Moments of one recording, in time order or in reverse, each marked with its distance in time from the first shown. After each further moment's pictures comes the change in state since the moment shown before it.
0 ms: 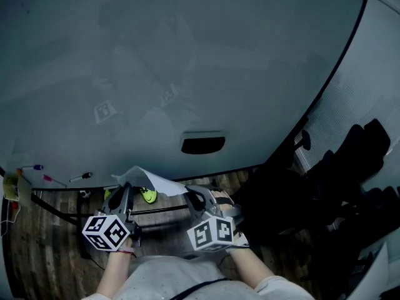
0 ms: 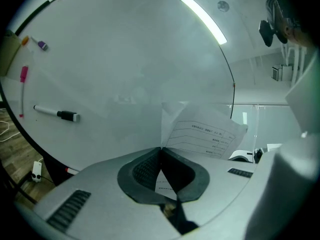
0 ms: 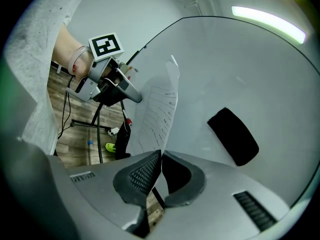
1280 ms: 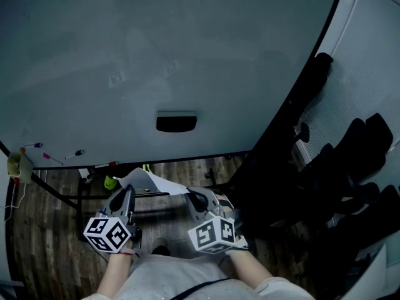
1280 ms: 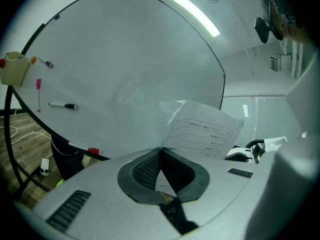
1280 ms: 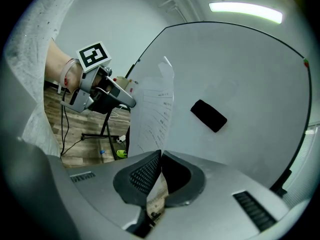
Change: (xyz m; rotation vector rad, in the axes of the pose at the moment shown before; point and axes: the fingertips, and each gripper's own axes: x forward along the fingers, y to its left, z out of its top) left arm -0.048 -0.100 -0.049 0.040 0.044 0.043; right arm -0.104 0.010 -0.046 0.167 -0.032 0.059
